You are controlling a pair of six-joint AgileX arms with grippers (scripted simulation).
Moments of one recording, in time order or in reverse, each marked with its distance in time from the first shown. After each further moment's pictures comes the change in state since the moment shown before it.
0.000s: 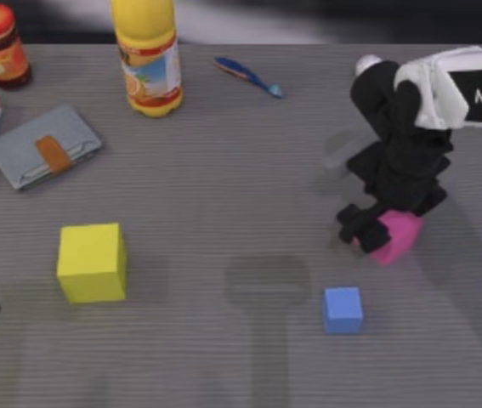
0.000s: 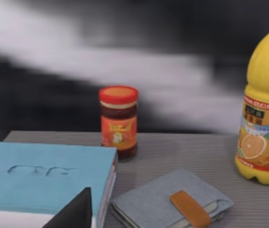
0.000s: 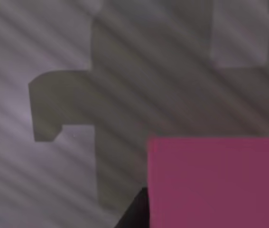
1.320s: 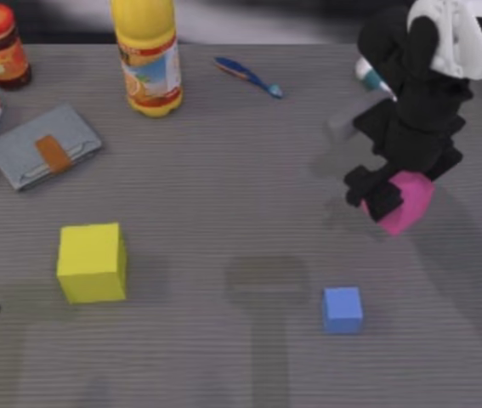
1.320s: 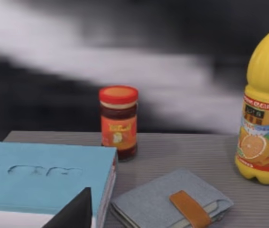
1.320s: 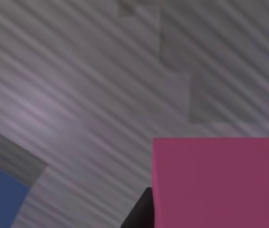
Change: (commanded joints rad) left arm 0.000 0.000 0.000 0.000 0.000 0.000; right arm 0.007 -0.119 0.139 -0.241 -0.006 0.002
